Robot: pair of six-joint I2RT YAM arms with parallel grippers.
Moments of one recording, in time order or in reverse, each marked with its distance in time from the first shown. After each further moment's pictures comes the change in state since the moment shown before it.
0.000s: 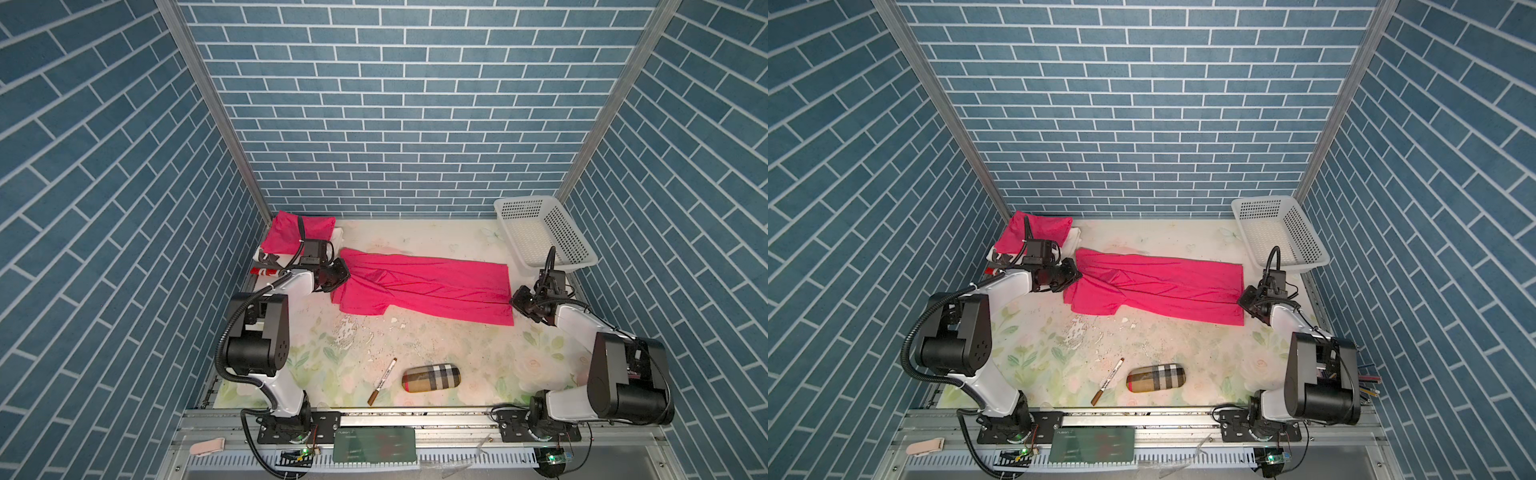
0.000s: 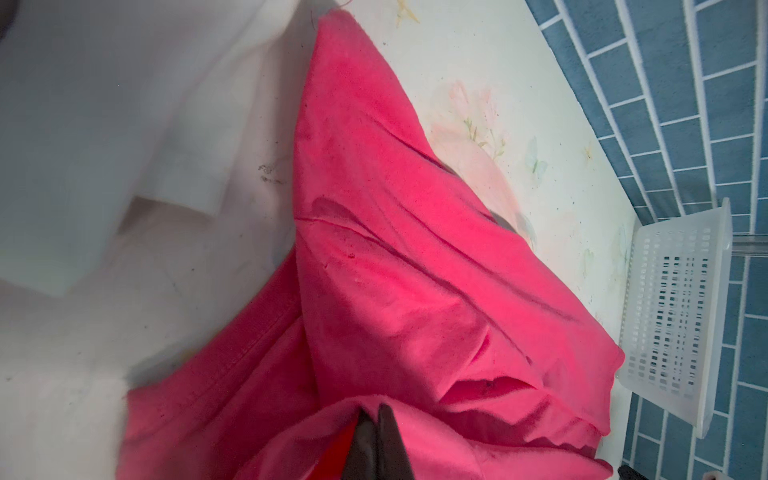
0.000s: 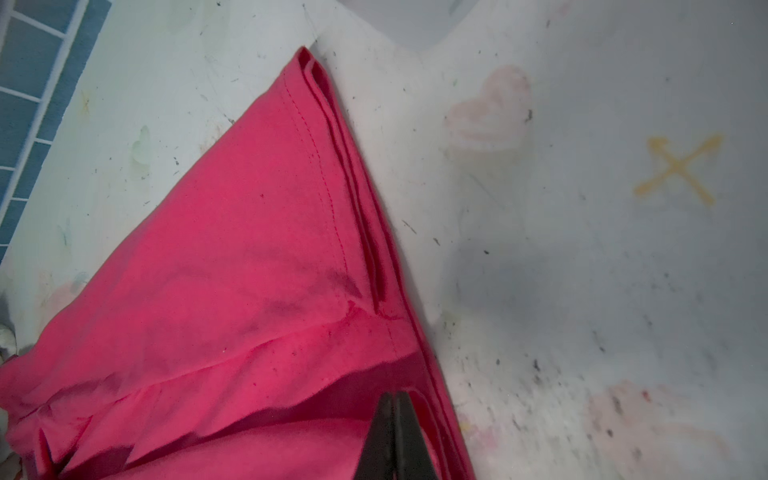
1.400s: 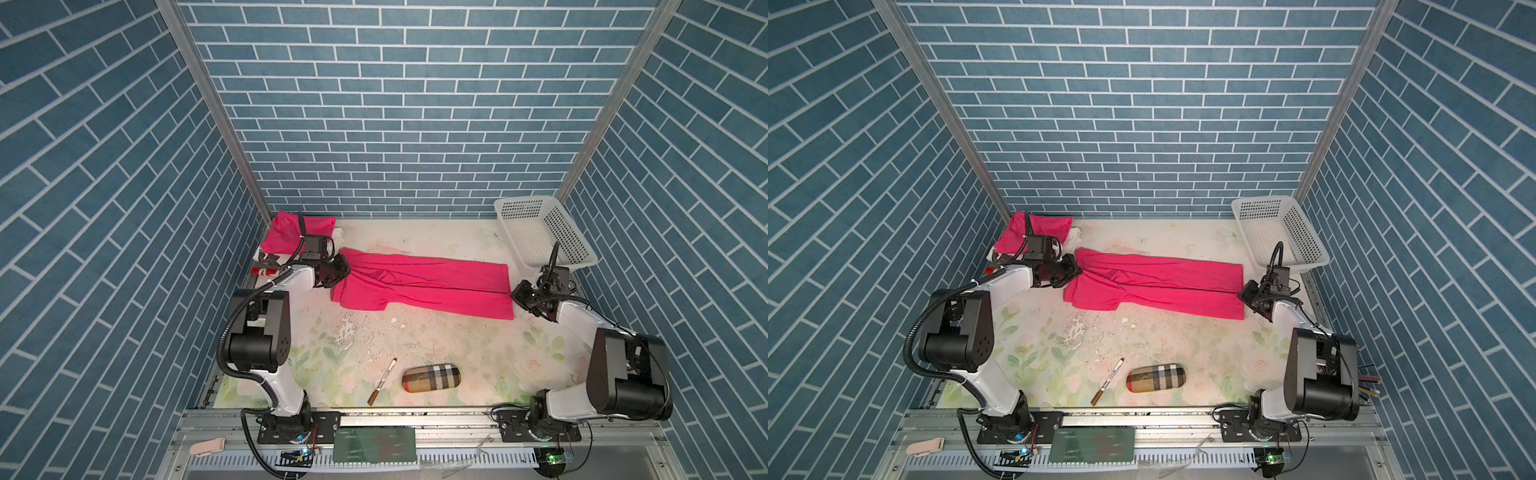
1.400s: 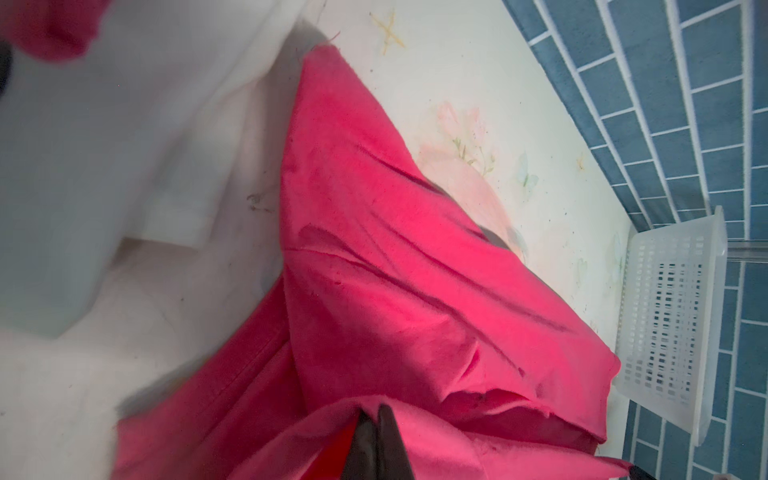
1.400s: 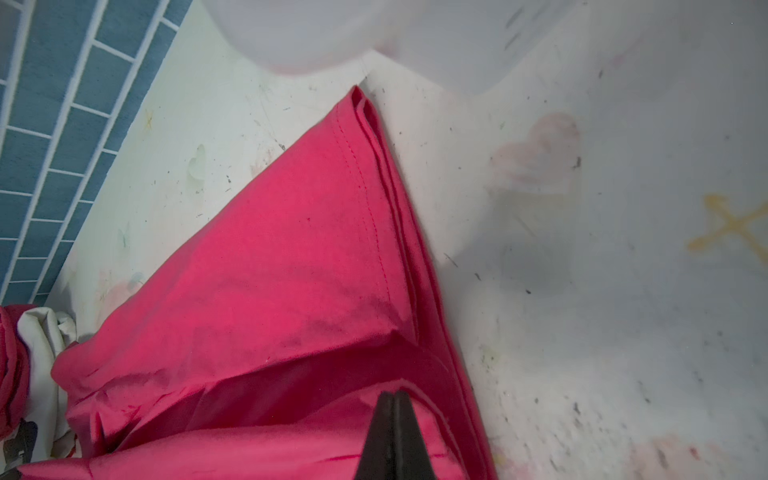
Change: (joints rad) left arm 0.000 0.030 0.065 -0.021 -0.004 0.004; right arm -0.024 0.029 0.036 0.037 -0.077 -0.010
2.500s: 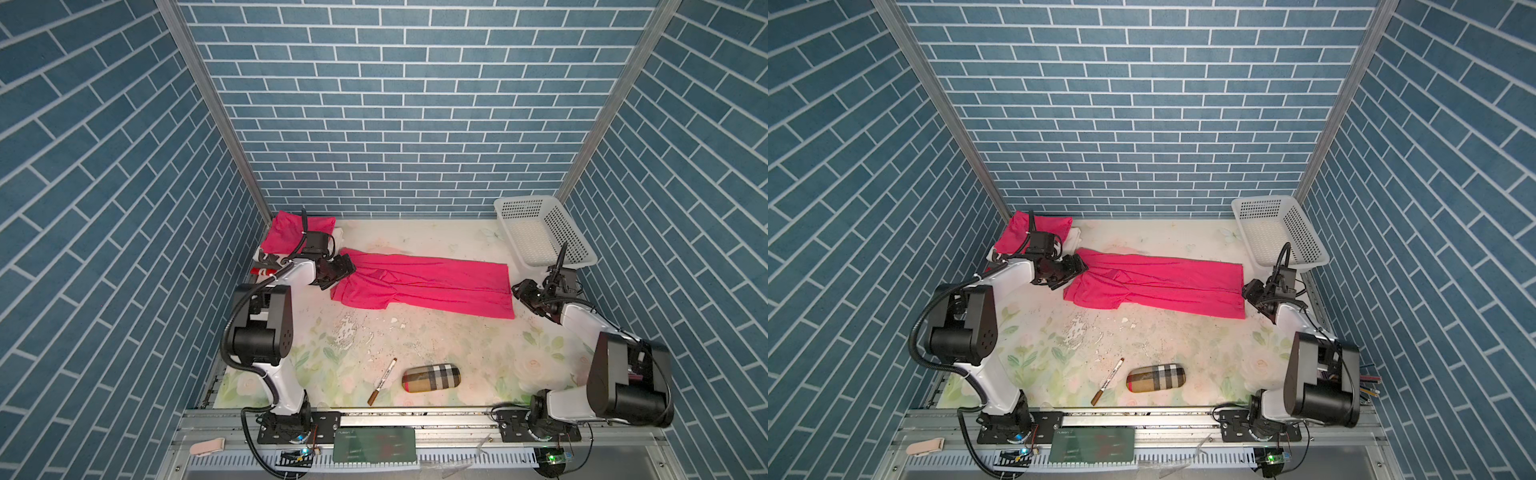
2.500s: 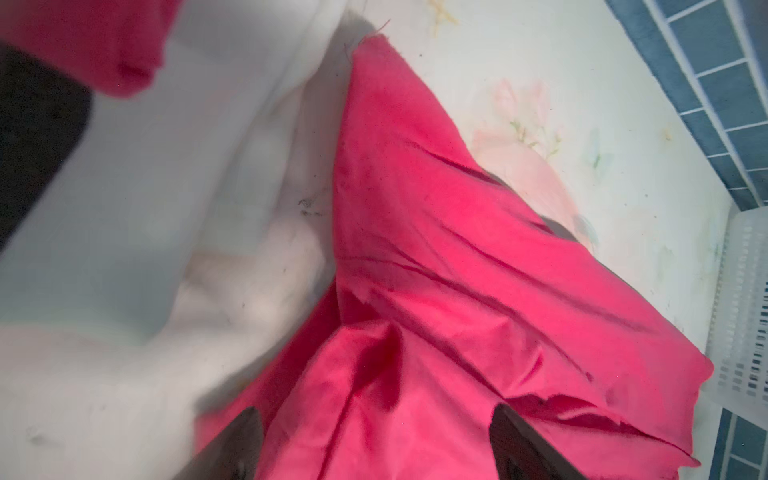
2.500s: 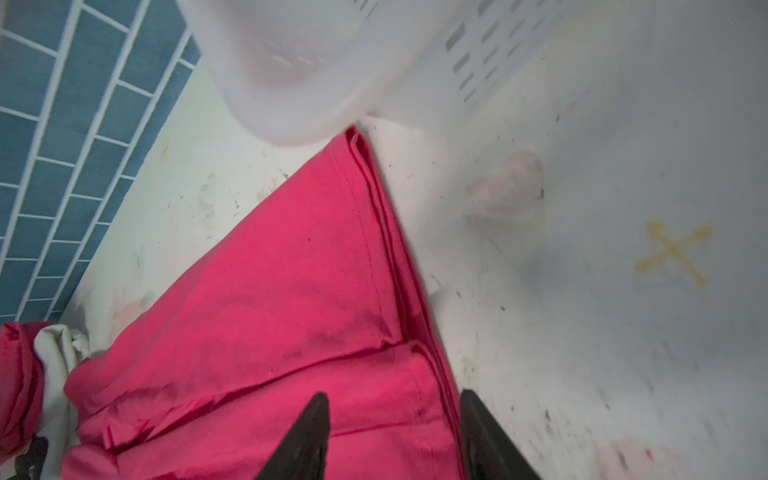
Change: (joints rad) left arm 0.003 -0.017 0.036 -0.154 -0.079 0.120; right arm -0.039 -0.095 -0.061 0.019 -0.018 -0.002
